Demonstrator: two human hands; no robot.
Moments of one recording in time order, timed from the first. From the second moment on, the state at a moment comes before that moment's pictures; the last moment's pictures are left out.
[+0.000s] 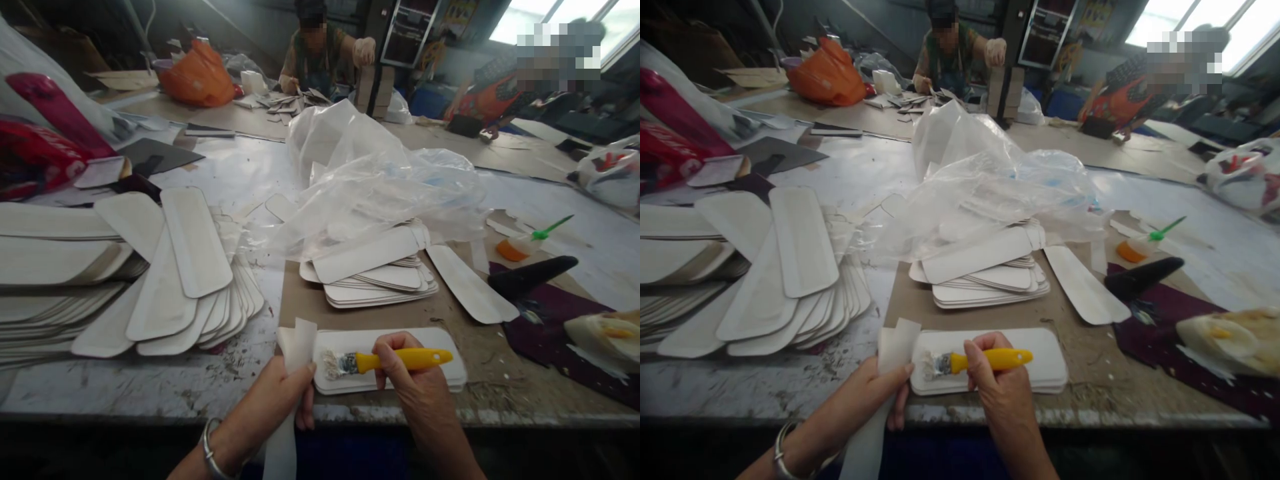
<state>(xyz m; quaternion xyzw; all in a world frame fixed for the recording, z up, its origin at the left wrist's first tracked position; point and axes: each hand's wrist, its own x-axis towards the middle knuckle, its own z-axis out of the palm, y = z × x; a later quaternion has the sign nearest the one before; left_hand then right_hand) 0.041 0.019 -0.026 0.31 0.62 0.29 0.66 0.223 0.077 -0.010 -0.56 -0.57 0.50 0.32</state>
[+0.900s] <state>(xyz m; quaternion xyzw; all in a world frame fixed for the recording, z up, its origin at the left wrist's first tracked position) 0.041 0.016 -0.044 0.33 0.63 0.29 0.64 0.313 0.087 0.027 -0.65 -0.70 0.03 0.30</state>
